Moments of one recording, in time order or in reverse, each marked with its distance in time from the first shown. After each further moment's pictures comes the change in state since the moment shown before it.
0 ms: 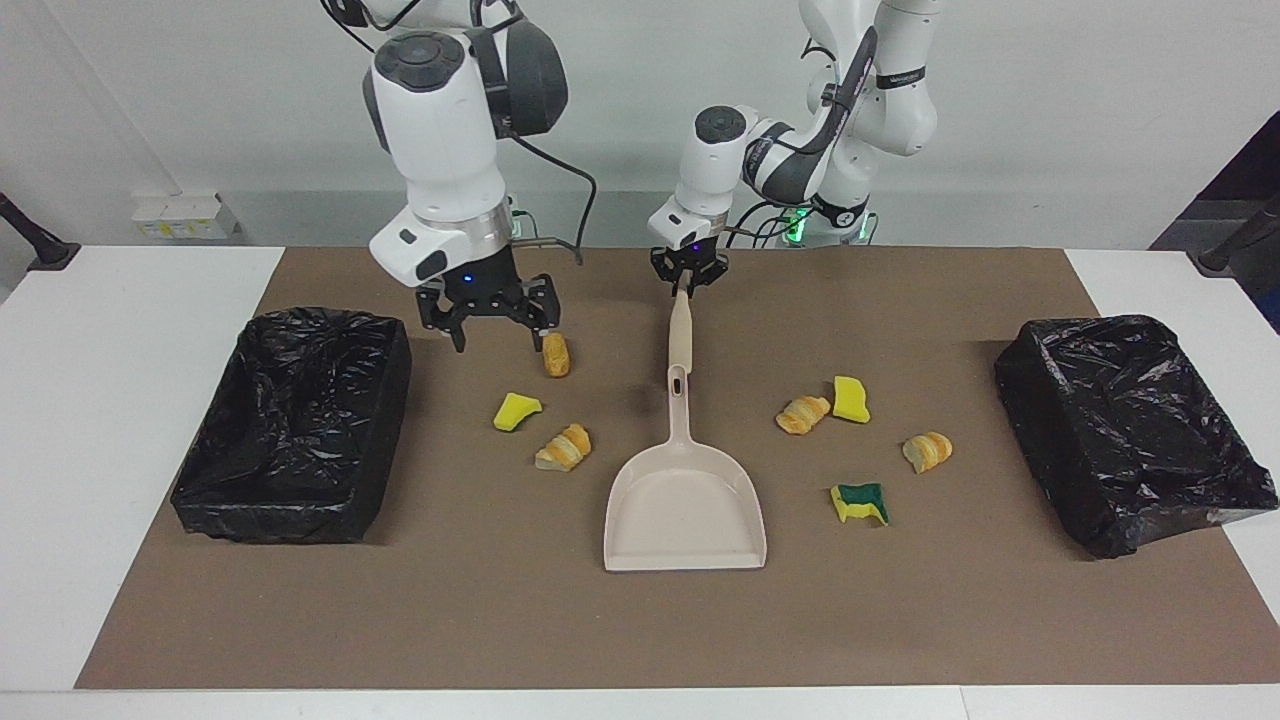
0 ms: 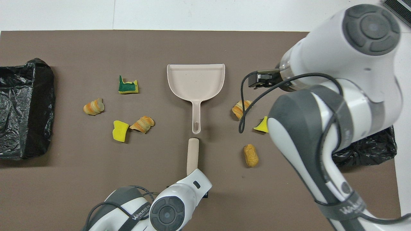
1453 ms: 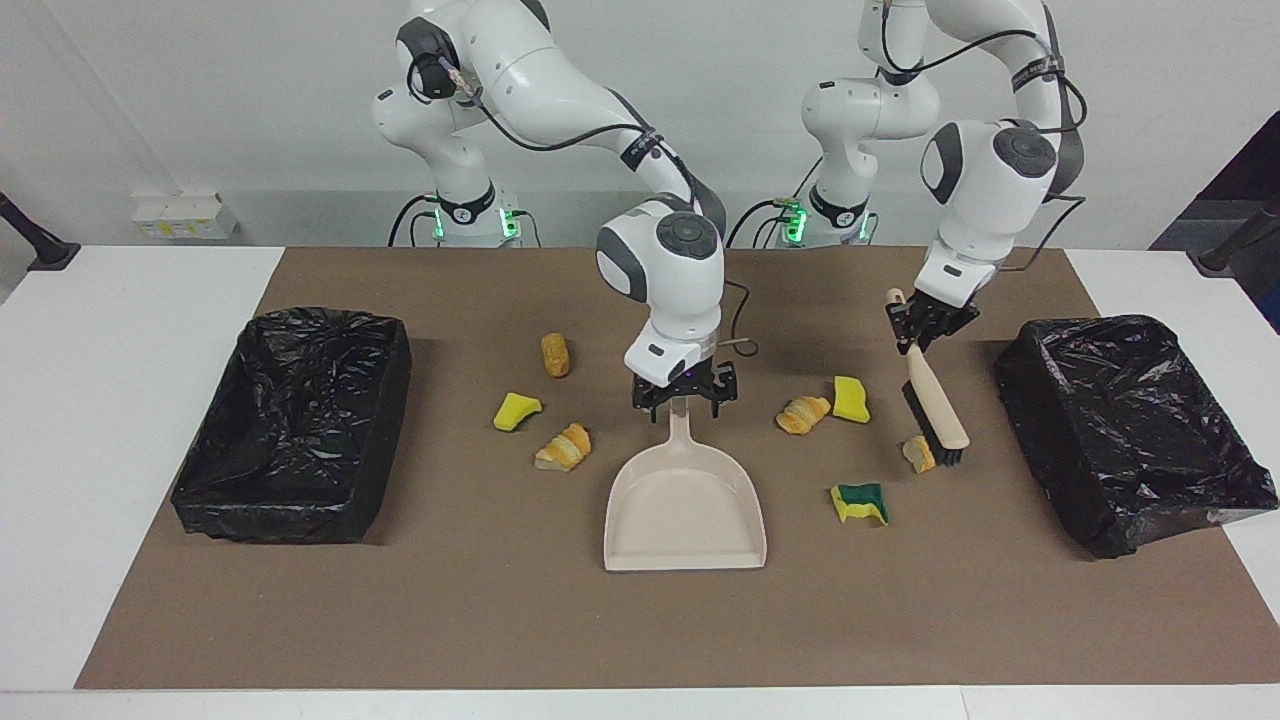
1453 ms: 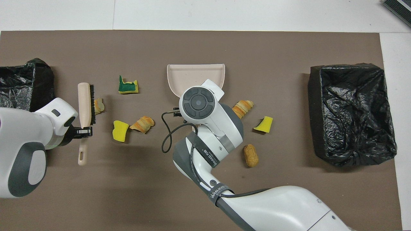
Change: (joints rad) left arm 0.775 -0.023 0.030 0.179 0.095 -0.207 0.586; right arm 0.279 0.267 -0.005 -0.146 -0.053 0.425 0.253
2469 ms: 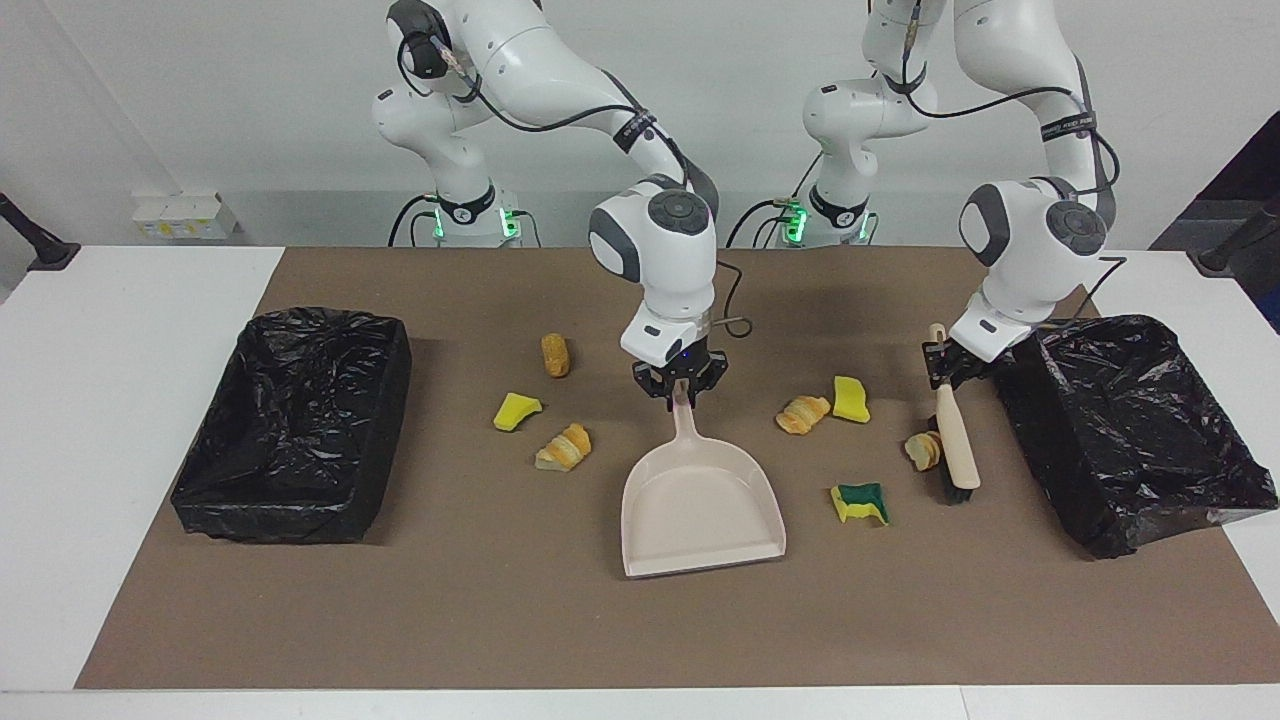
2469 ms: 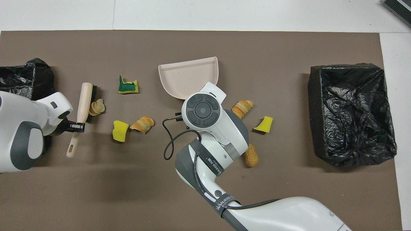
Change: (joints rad) left arm 0.089 0.178 -0.024 0.082 0.000 0.000 0.278; right arm -0.006 -0.076 0.006 -0.042 0.001 0.009 -0.113
